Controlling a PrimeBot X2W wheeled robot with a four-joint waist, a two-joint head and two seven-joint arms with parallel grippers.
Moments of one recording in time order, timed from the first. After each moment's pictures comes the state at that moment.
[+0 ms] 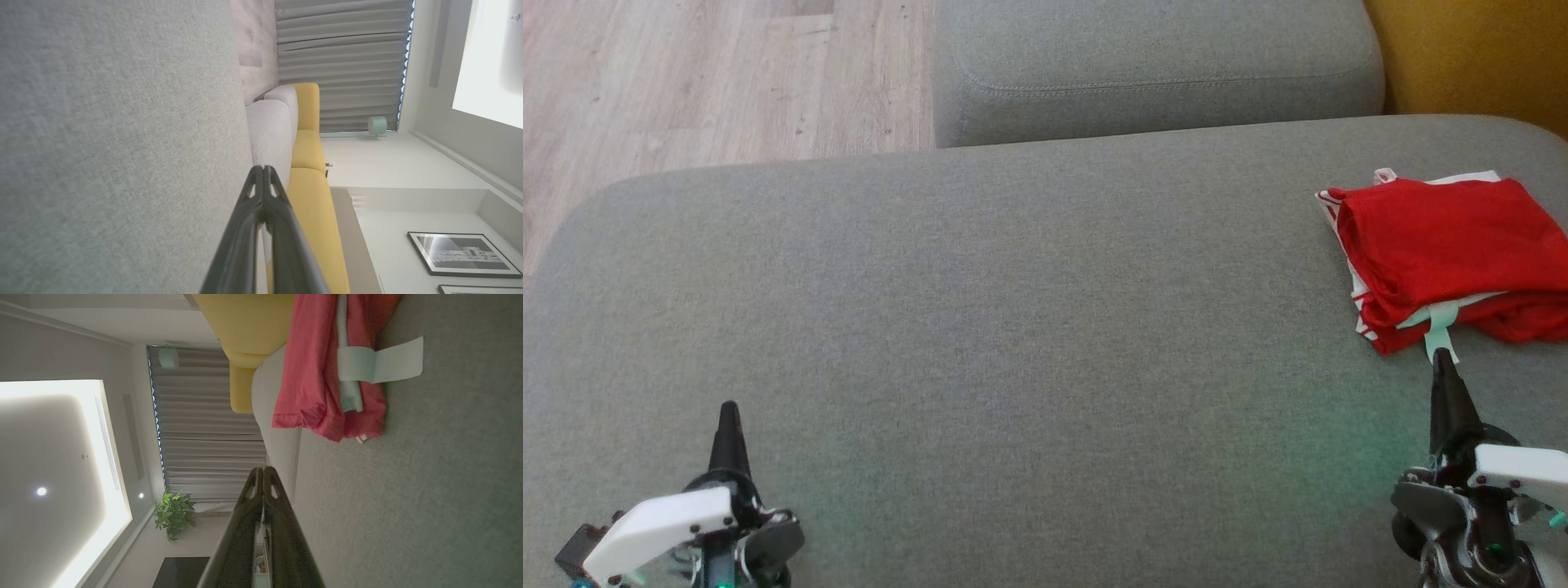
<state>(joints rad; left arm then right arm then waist) -0.06 0.04 0.07 0.29 -1.56 -0.12 0.10 -0.05 -0.04 -0.13 0.29 1.55 0.13 0.09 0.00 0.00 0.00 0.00</state>
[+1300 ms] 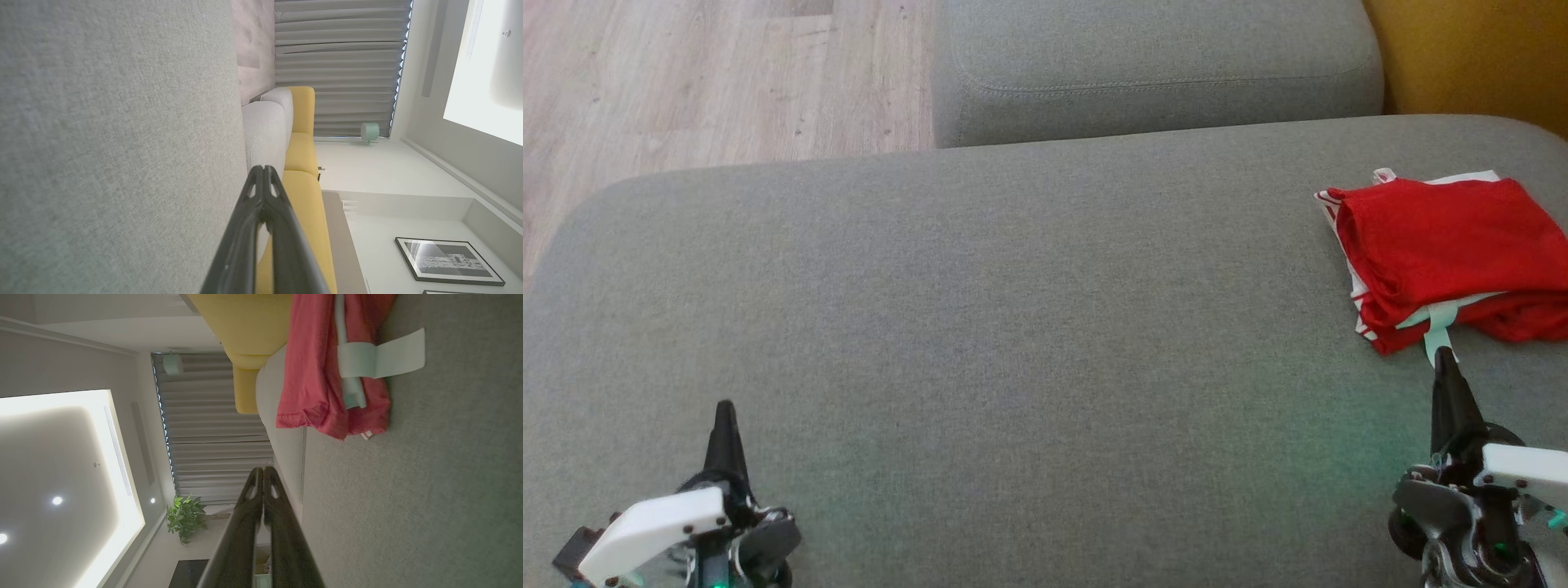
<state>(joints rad) -0.06 0.04 0.08 0.28 -1.60 -0.12 0.11 -0.05 -0.04 -0.13 0.28 1.60 0.13 0.11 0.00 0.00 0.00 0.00</state>
